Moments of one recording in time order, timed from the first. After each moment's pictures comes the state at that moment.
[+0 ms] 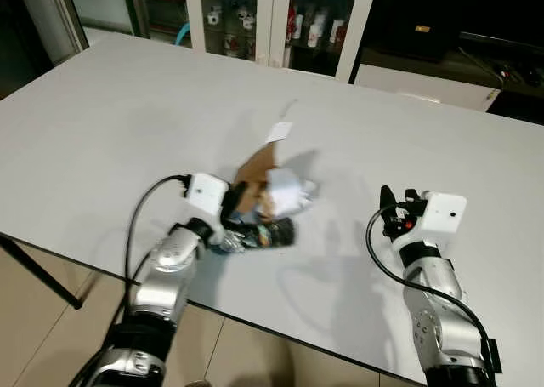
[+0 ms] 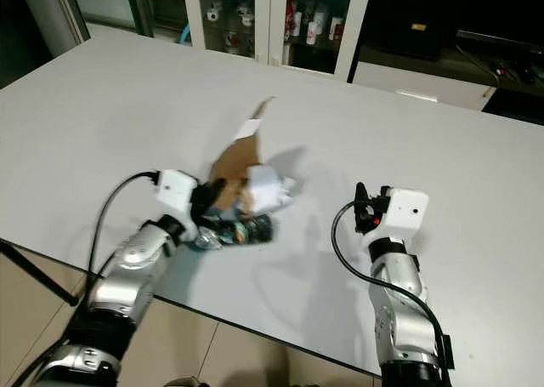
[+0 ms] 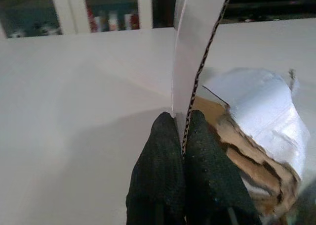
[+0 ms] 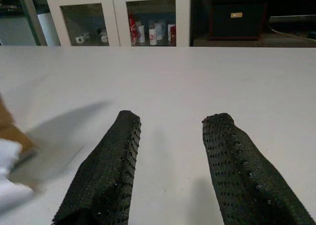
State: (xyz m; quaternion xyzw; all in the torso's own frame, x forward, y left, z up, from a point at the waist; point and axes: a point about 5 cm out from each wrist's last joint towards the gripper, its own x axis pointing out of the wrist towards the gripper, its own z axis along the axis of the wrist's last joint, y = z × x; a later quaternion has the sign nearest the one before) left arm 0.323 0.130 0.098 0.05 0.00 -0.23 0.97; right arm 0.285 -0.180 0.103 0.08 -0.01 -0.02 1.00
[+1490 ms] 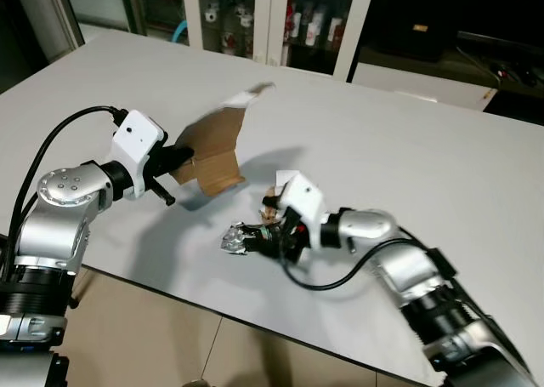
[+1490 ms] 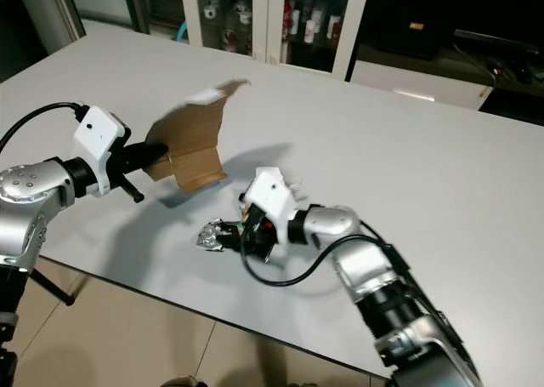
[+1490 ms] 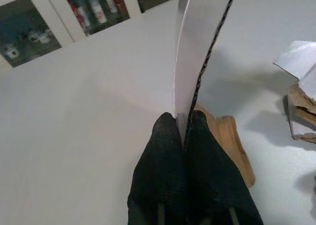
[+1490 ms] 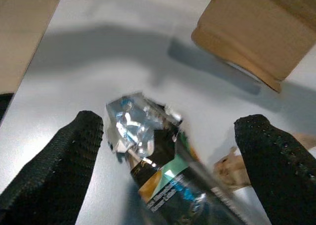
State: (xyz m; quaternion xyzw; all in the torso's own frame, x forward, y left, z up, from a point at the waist) left arm 0.334 0.225 0.195 0.21 0.06 -0.30 0.93; right arm 0.309 -0.058 0.123 -0.14 0.12 0.55 0.81
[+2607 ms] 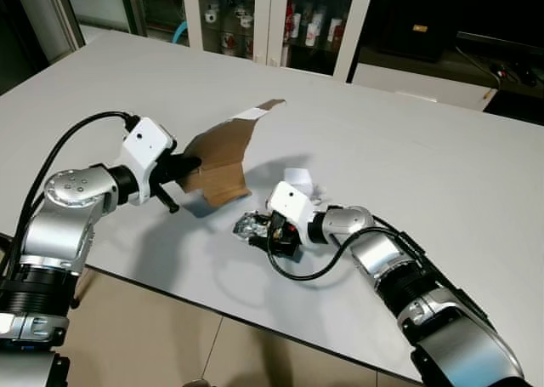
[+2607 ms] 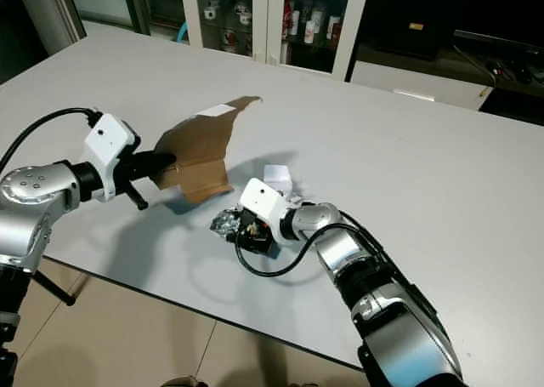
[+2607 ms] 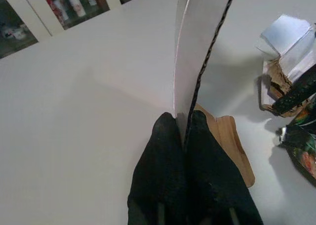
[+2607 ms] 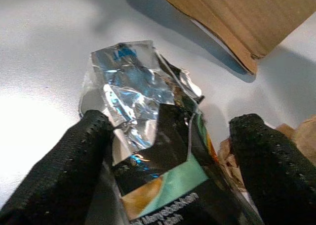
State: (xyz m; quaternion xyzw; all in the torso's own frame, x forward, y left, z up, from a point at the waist) left arm 0.334 0.218 0.188 0.21 0.08 -0.34 0.91; right arm 0.334 -0.056 0.094 -0.22 0.16 0.52 0.81
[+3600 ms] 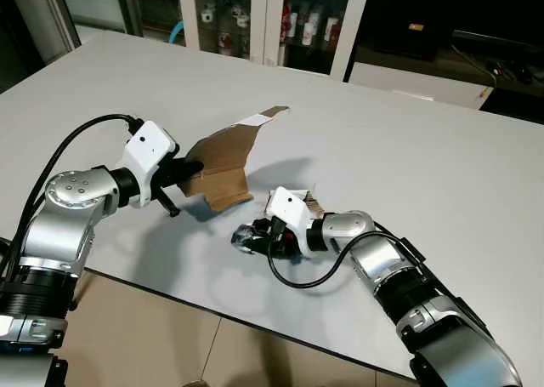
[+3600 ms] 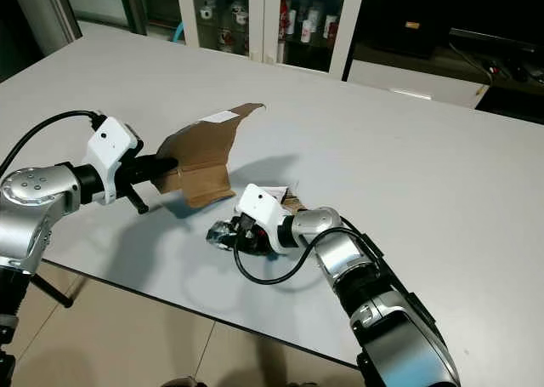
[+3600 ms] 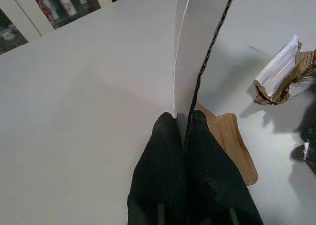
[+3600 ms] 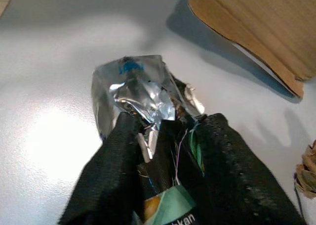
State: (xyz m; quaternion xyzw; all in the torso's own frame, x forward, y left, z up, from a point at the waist) left arm 0.331 0.217 0.188 0.21 0.09 -0.34 0.91; right arm 0.323 -0.050 0.095 -0.16 0.17 0.57 0.79
